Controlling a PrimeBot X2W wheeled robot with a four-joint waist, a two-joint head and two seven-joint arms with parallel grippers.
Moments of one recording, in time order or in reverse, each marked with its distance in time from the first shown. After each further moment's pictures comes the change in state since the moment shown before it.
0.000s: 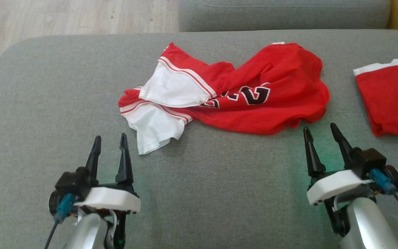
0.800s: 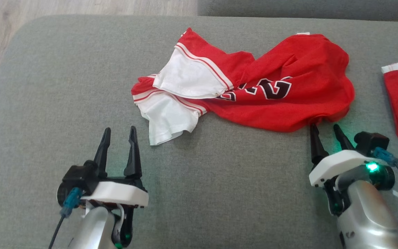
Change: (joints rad) left arm -0.020 -0.048 0.021 -0.001 0.044 -0.041 0.000; right arm -0.198 -0.001 -0.068 0.357 0.142 0.000 0.060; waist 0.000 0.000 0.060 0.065
